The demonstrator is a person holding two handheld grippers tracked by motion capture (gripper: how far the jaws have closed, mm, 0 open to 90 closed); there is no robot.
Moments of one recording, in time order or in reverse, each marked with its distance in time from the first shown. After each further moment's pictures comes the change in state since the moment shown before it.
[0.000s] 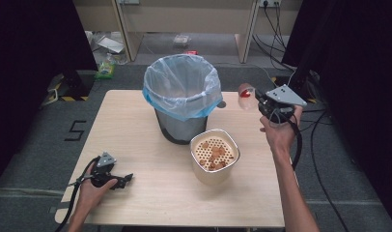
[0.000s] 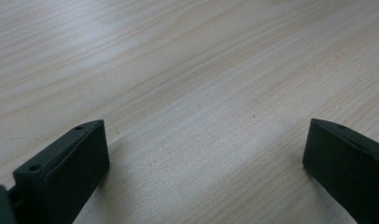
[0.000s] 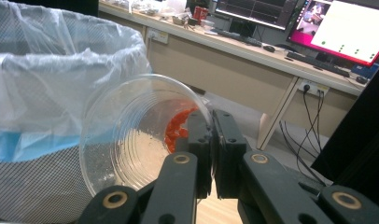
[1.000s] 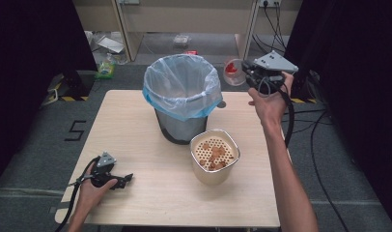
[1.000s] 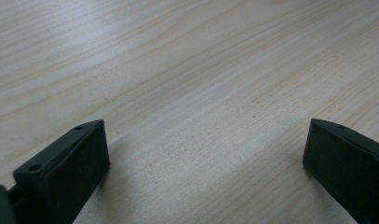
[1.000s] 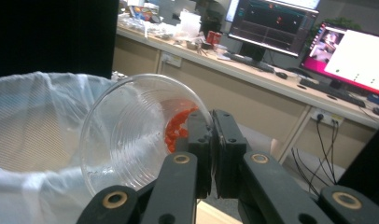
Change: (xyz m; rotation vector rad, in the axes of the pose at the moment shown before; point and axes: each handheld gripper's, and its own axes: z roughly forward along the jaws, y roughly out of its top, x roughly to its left) left arm 0.000 0.000 0.000 -0.001 0.000 0.000; right arm 0.015 0.083 0.021 -0.062 0.060 -0.023
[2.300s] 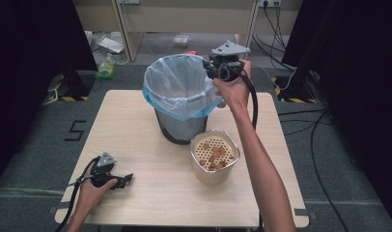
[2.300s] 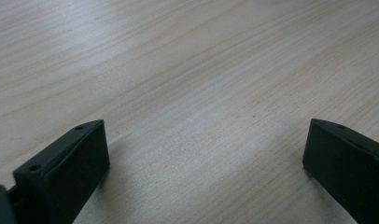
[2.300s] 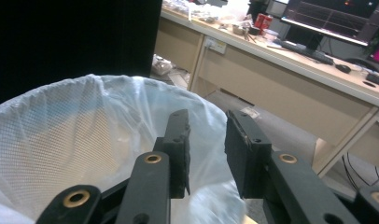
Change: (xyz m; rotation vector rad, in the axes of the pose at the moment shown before) left arm 0.000 0.000 0.000 0.000 0.000 0.000; right arm 0.048 0.021 0.073 0.087 0.164 -0.016
